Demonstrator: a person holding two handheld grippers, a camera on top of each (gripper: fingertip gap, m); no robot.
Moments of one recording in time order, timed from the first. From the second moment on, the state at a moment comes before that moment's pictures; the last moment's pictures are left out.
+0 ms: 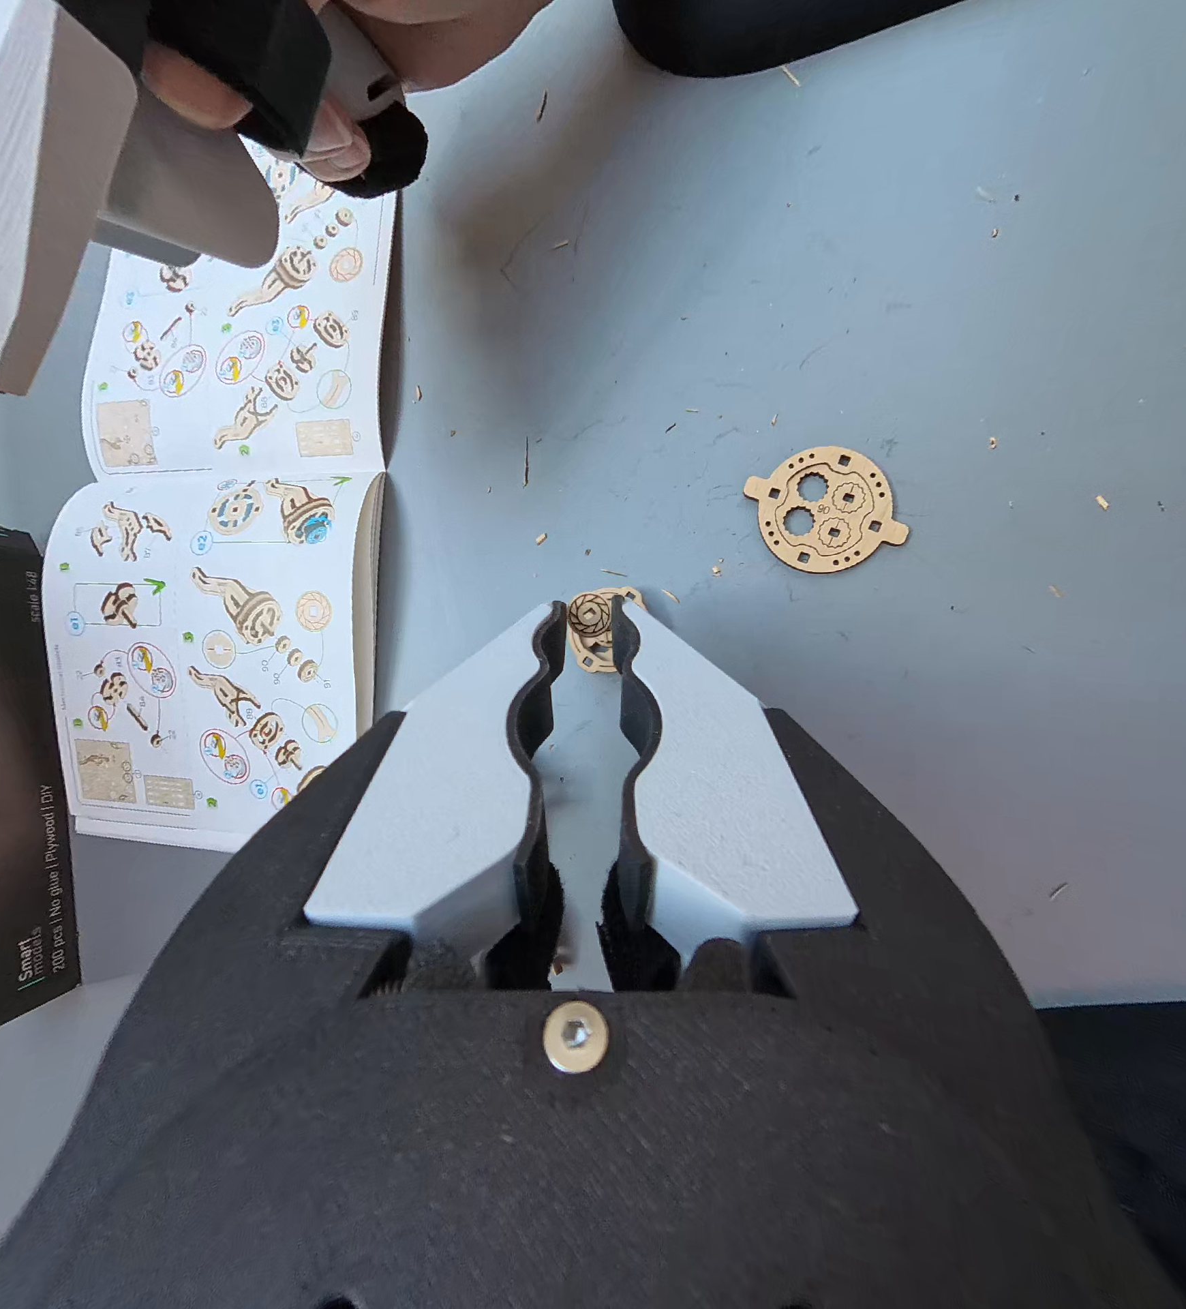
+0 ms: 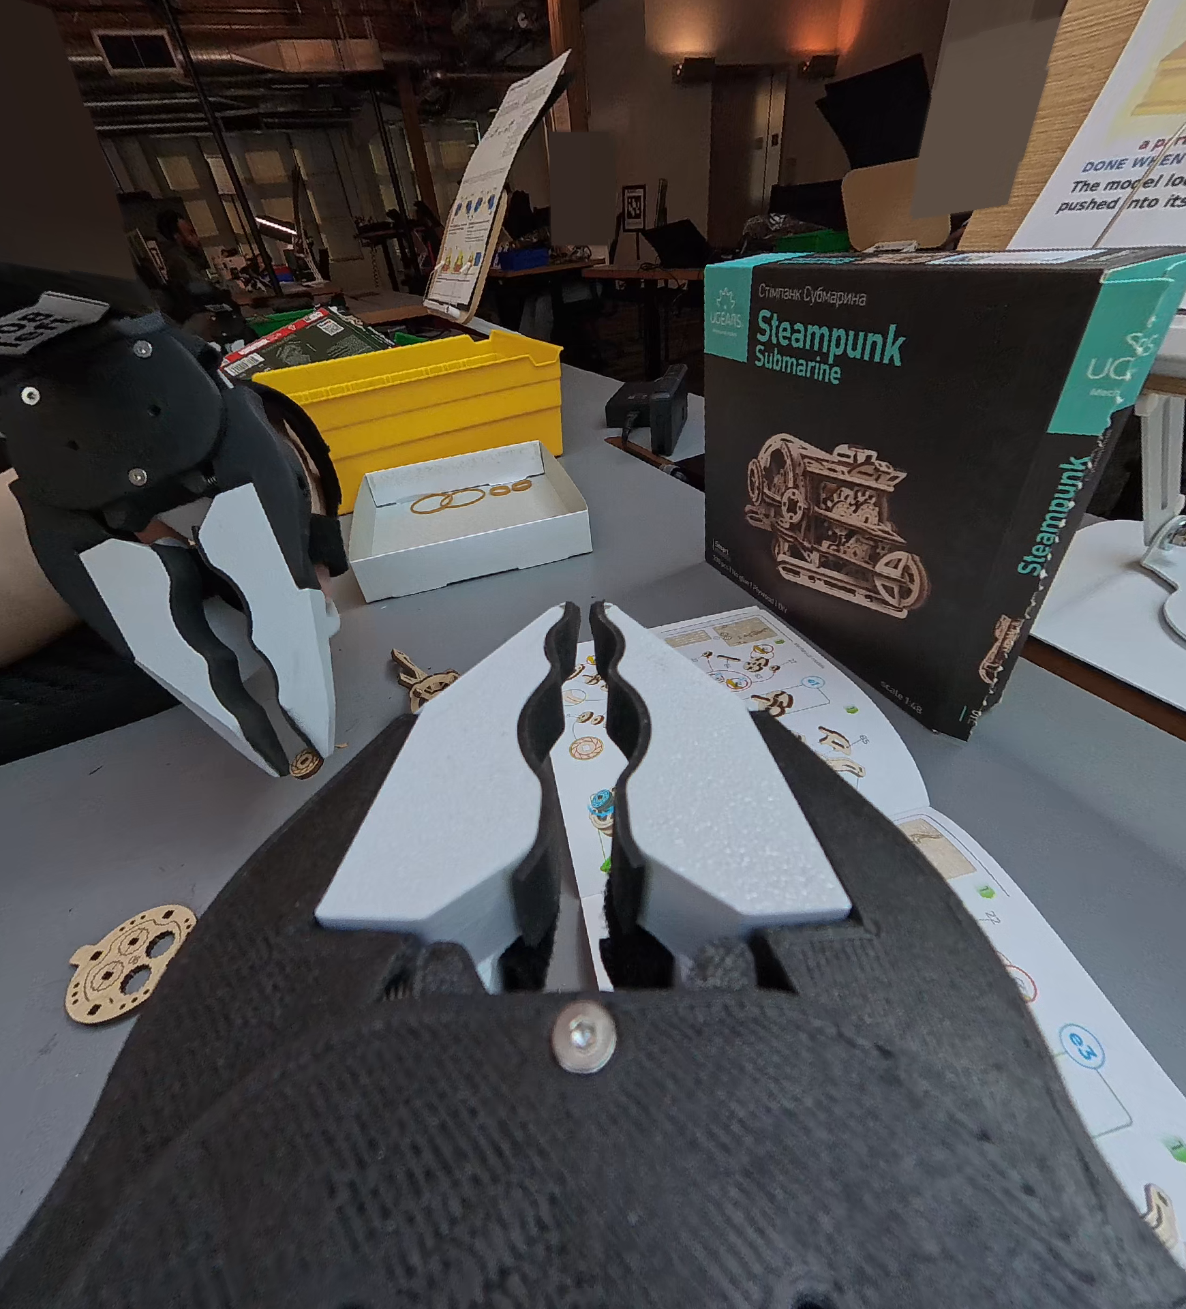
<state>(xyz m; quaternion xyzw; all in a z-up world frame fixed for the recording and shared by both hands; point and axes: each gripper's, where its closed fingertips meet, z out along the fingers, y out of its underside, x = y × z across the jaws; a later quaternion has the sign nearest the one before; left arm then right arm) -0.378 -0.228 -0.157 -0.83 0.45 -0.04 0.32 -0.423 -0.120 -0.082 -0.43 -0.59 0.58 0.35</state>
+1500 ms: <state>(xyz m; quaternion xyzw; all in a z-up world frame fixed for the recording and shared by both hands) -0.376 -0.234 -0.177 -0.69 0.67 -0.16 0.21 -0.422 -0.120 -0.084 -0.43 -0.60 0.58 0.34</state>
